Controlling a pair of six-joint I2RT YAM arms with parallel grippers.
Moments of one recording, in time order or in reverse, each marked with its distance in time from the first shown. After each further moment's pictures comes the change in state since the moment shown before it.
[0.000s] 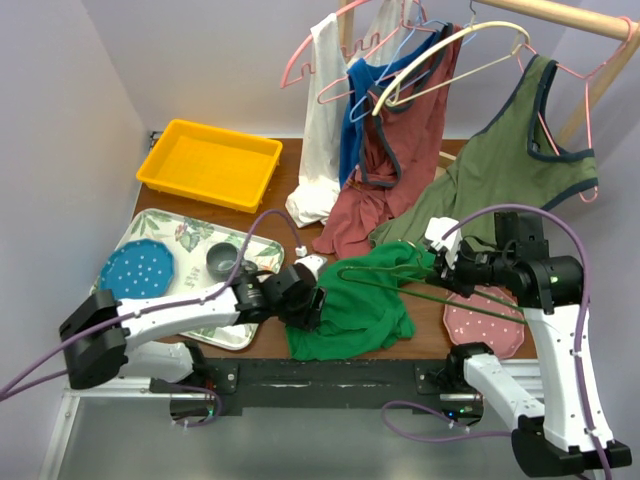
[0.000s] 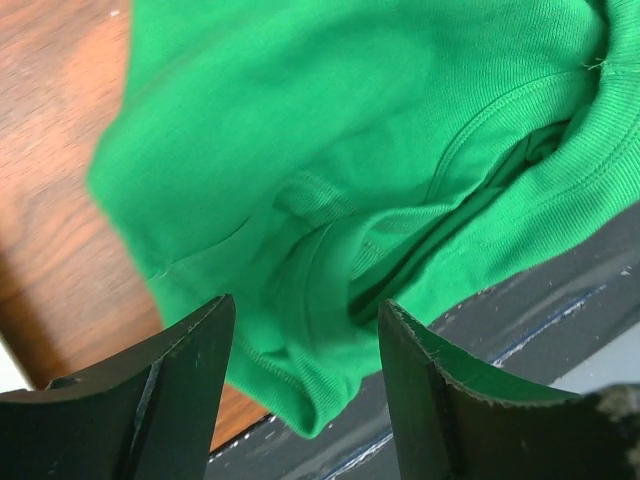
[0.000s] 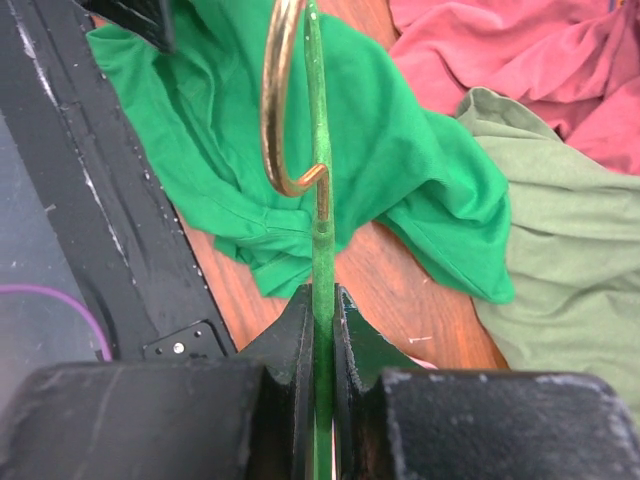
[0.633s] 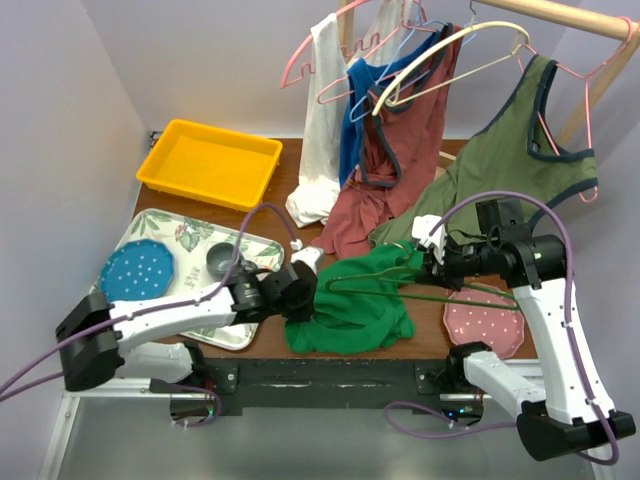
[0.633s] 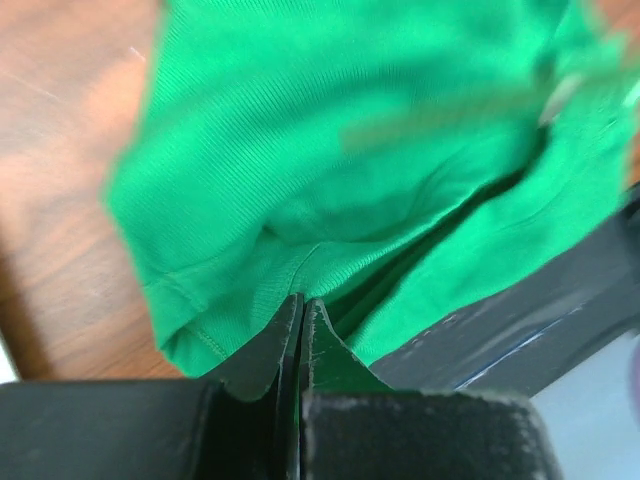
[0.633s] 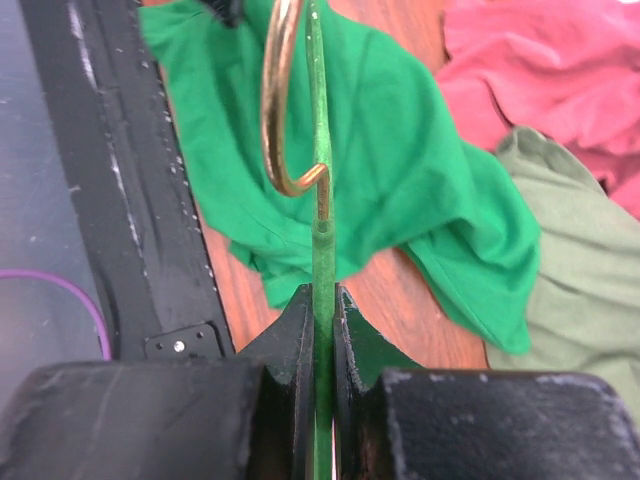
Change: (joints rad) left arm -0.020 0.005 0.034 0.013 -0.071 -0.082; right arm 0.066 0.089 0.000 0.000 -0.051 -0.080
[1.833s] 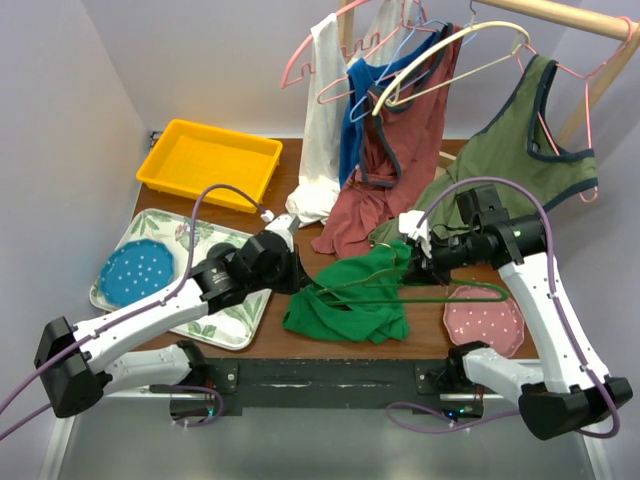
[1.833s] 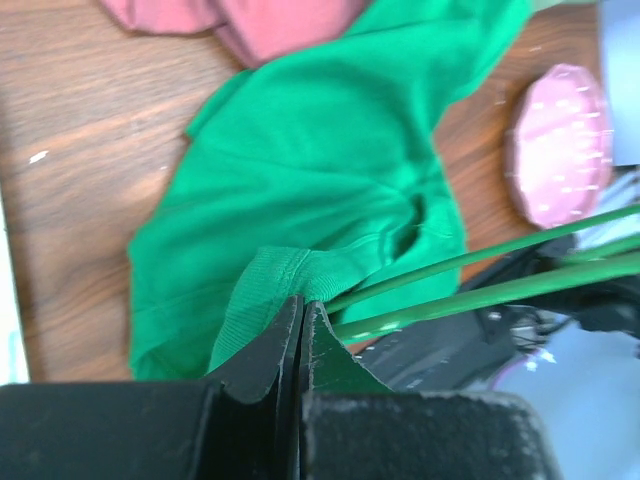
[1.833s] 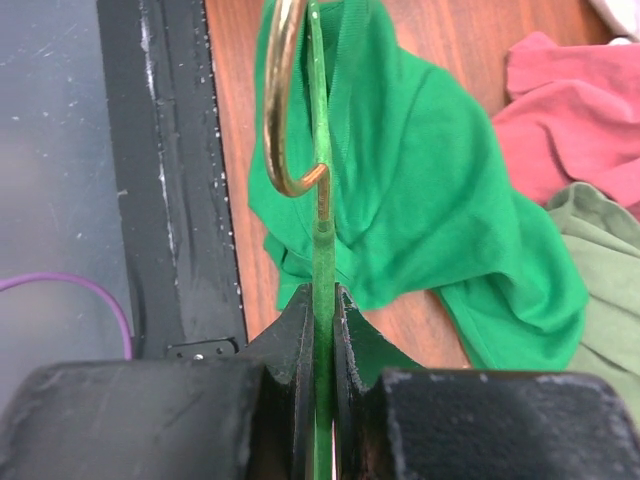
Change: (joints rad) left arm 0.202 -0.174 0.058 0.005 0.101 -0.050; right arm 0.070 0.114 0.008 0.000 -0.088 -0.033
